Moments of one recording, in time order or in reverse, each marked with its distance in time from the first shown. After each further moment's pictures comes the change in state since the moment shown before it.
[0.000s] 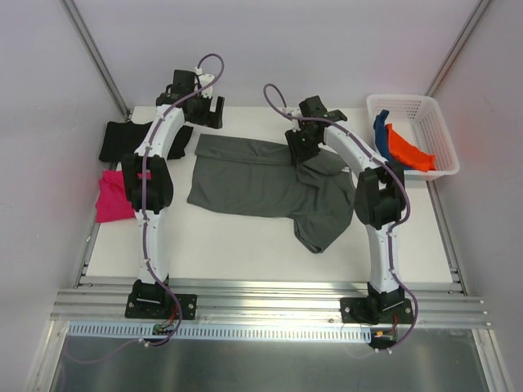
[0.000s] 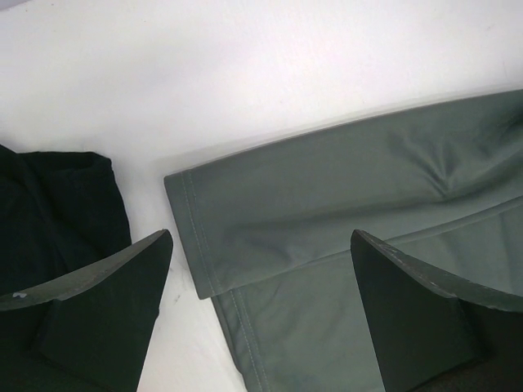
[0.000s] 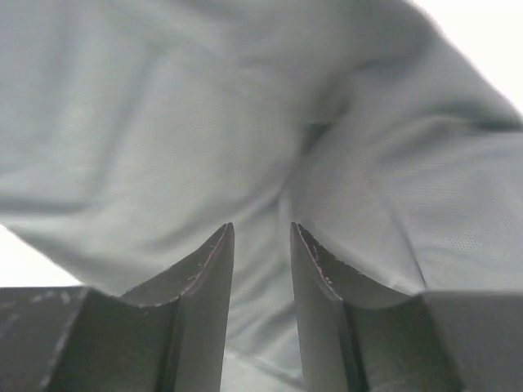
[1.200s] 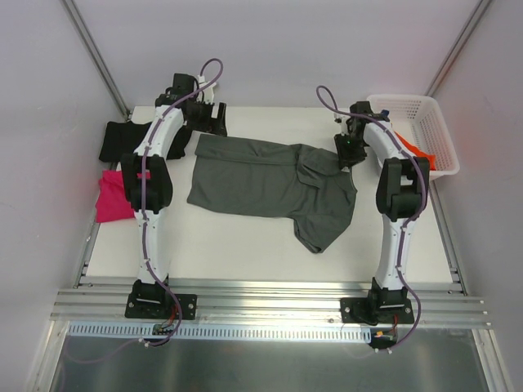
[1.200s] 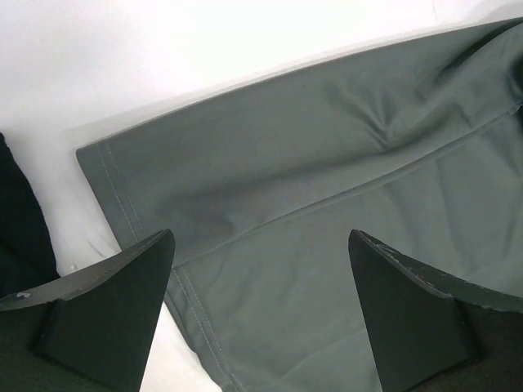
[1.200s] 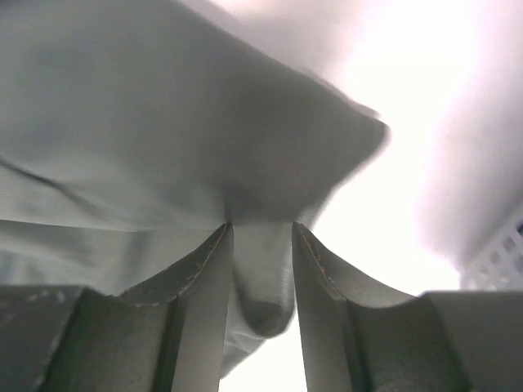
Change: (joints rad) left arm 0.013 0.001 -0.016 -0.097 0.173 -0.022; right arm -0.268 -0.002 -0.106 -0.016 0.089 -0.089
